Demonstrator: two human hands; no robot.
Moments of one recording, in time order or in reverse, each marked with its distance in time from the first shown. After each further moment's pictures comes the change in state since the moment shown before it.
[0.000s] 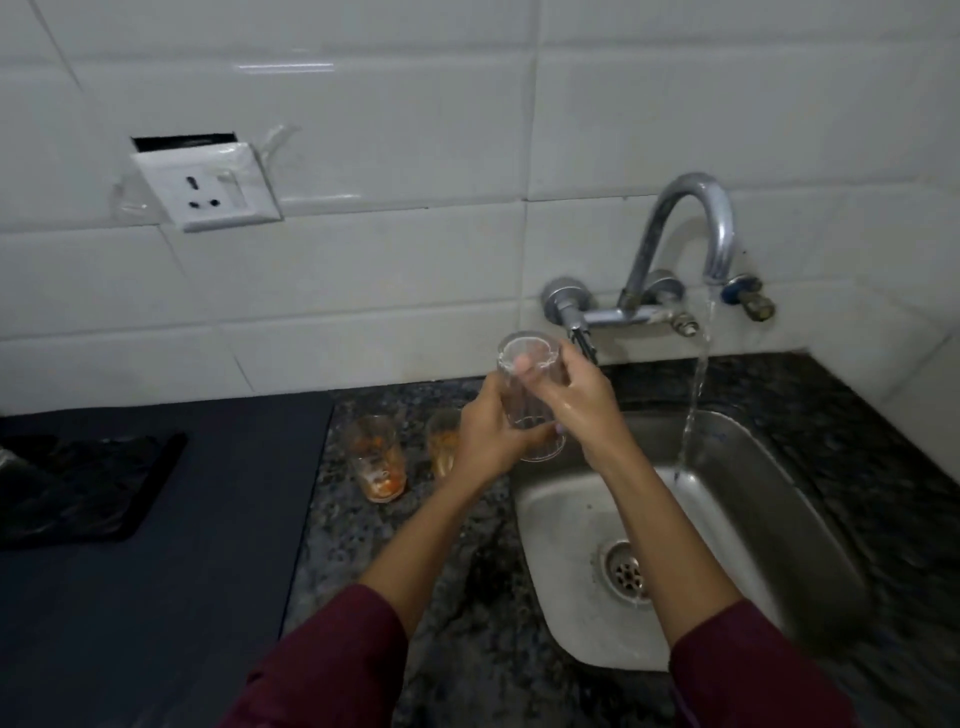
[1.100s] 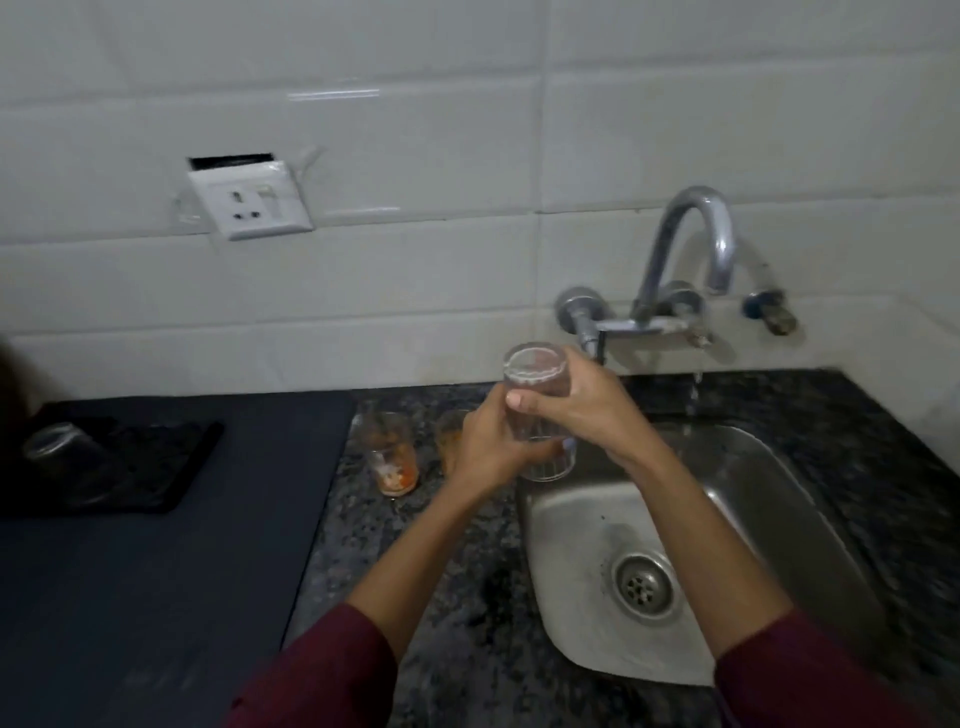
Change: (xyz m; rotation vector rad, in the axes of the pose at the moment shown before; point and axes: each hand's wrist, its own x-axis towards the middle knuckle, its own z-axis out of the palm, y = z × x) left_hand -0.024 0.019 -0.007 0.061 0.011 0.001; right_hand -0.005 -0.016 -0.026 -0.202 -0.267 -0.091
